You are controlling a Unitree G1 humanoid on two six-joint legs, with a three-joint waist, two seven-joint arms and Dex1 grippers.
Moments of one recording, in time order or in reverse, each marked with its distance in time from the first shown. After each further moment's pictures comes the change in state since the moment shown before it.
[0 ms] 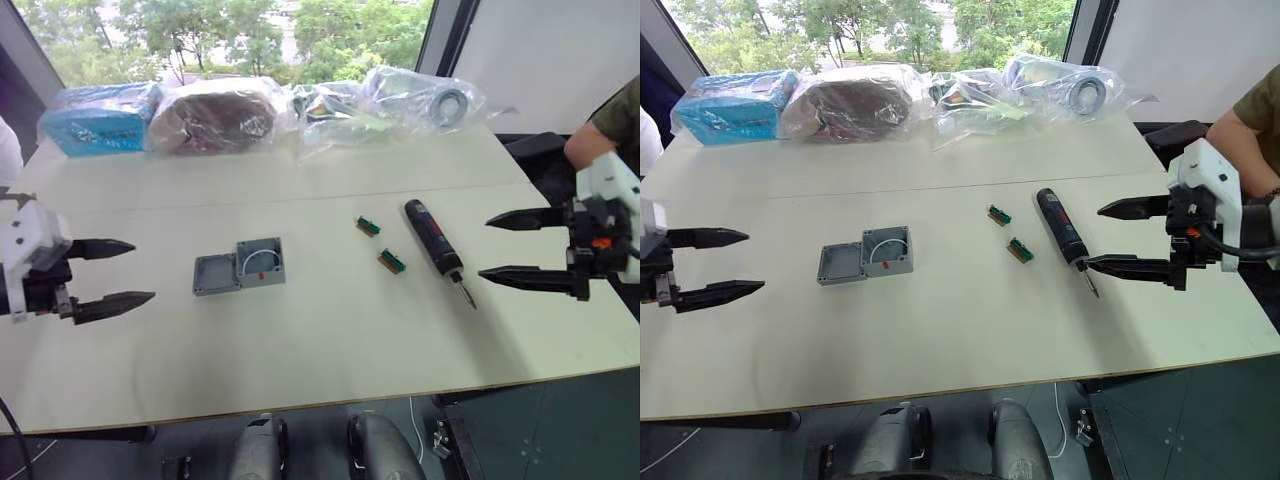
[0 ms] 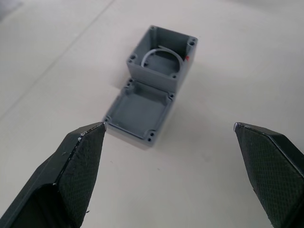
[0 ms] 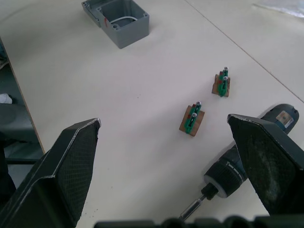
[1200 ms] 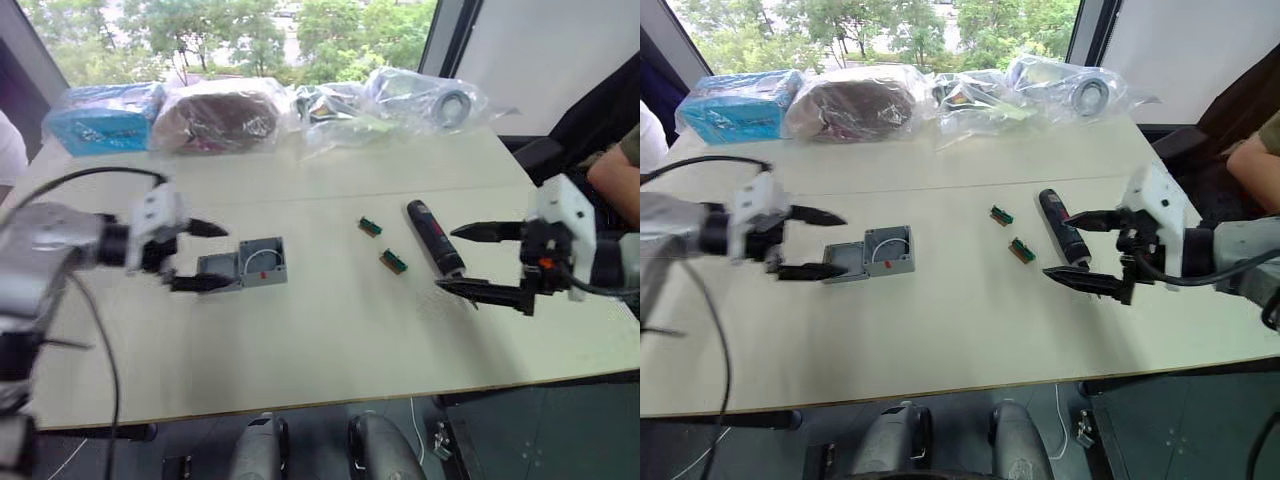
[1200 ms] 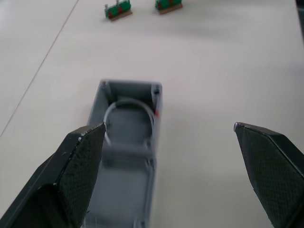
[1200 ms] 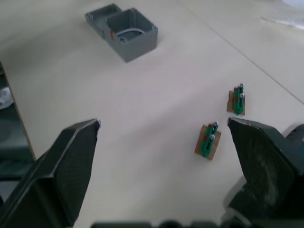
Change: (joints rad) left arm -0.661 -0.233 -0.673 0.186 0.228 -0.149 -0.033; right arm 0.026 0.168 0.047 -0.270 0.096 0.111 -0.320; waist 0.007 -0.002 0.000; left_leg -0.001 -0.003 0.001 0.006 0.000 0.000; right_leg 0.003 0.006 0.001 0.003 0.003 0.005
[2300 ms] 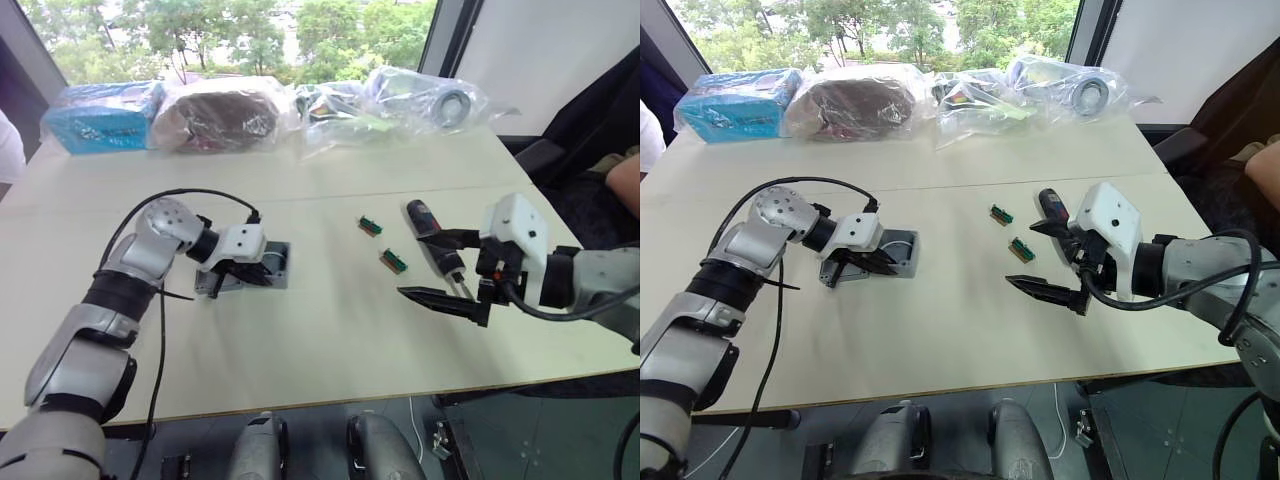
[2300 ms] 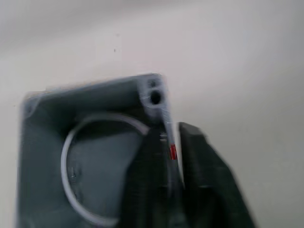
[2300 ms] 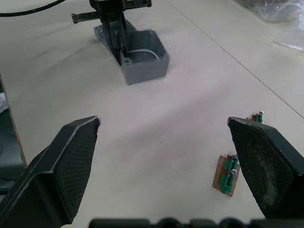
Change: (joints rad) left arm -0.283 -0.264 -0.304 0.567 0.362 -0.517 -0.232; right arm -0.005 0.053 0.053 -0.127 0.061 0.038 -0.190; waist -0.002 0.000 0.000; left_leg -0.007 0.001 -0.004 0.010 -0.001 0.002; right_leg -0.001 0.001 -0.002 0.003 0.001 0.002
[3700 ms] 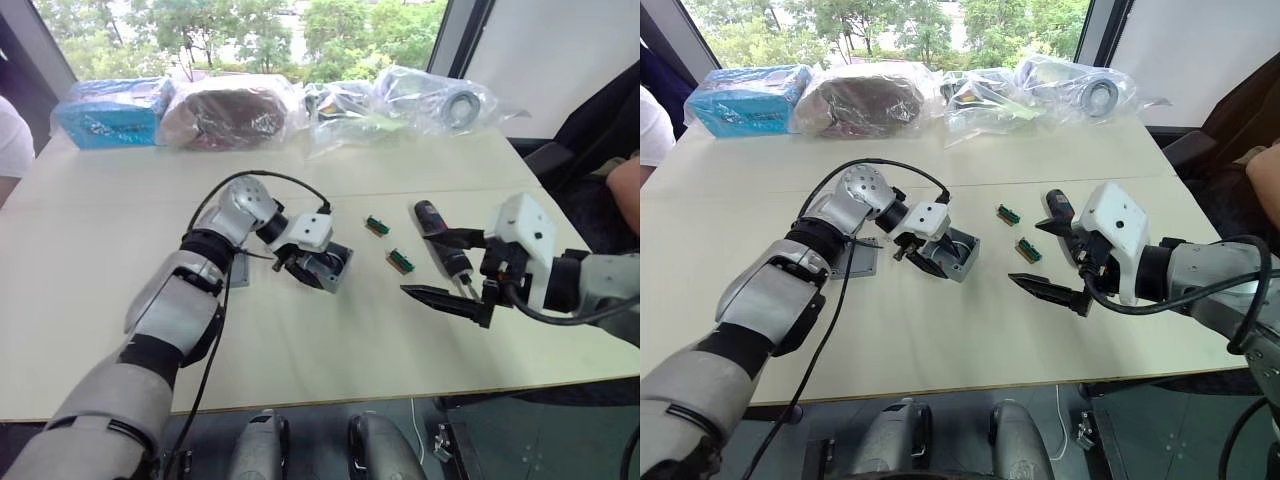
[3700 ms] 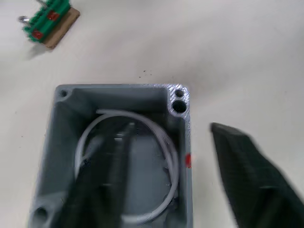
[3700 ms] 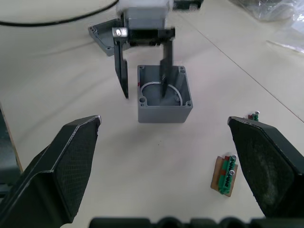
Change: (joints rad) left arm -0.338 -0.293 -0.055 0.491 0.050 -0.209 -0.052; right arm 0.030 -0.015 -0.035 -0.041 0.054 0.023 -0.077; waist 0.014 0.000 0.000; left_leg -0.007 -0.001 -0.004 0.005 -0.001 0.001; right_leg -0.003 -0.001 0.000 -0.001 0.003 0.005
